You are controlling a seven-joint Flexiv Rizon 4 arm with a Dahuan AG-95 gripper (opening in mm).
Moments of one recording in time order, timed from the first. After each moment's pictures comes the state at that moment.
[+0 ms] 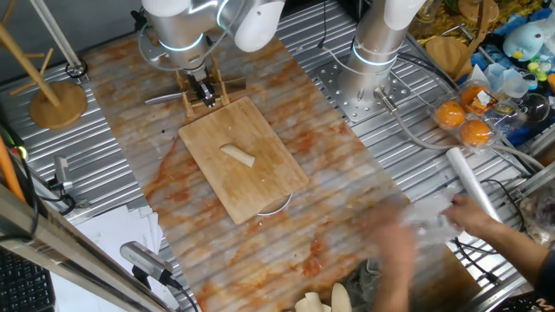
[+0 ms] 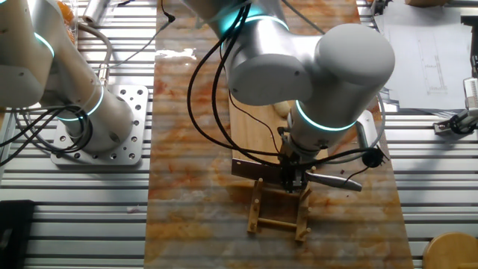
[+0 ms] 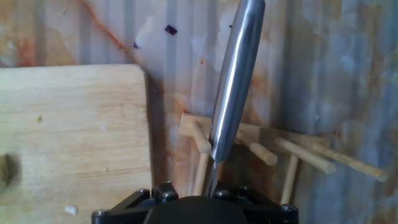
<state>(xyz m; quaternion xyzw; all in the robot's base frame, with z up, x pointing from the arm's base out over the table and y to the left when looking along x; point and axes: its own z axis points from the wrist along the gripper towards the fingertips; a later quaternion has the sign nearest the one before) 0.461 -0.151 0.037 0.02 -1.00 0.06 0.06</state>
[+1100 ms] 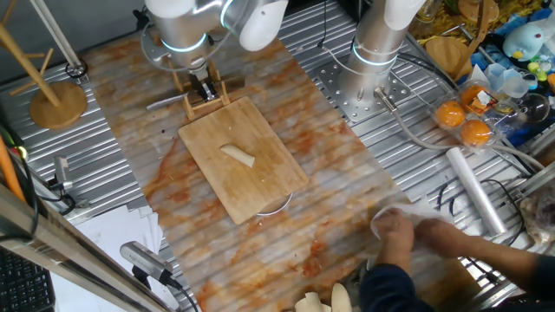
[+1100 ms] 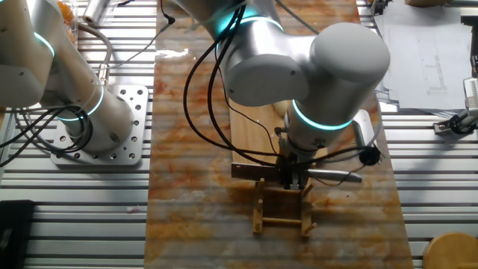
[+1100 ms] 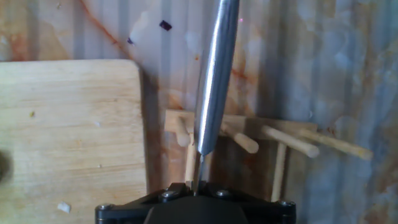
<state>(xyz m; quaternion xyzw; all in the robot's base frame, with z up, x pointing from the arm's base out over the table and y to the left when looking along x) 0.460 -0.157 0.039 0.03 -0.99 0.08 0.05</state>
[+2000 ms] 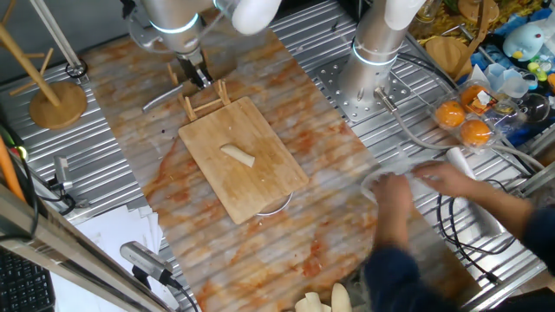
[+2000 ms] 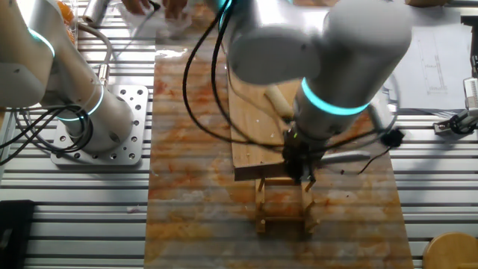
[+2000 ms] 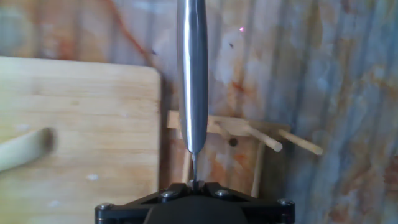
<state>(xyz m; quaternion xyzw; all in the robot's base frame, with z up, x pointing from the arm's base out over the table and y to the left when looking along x) 0.477 -0.135 0.131 0.08 -0.99 0.07 0.06</state>
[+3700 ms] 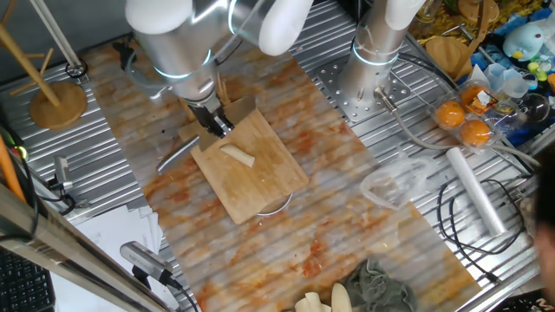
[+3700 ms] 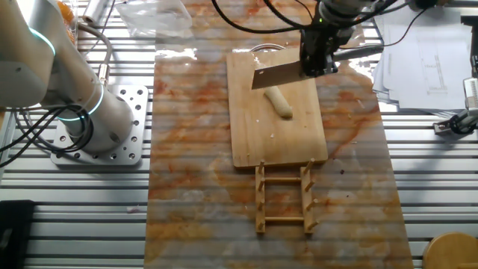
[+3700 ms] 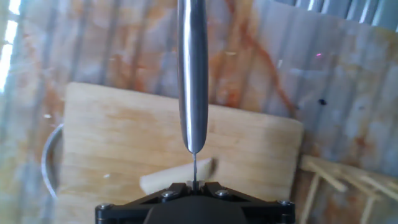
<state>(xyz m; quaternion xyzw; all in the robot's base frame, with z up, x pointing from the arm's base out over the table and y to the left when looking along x) 0.500 0.057 0.158 0.14 -0.99 0.00 0.06</state>
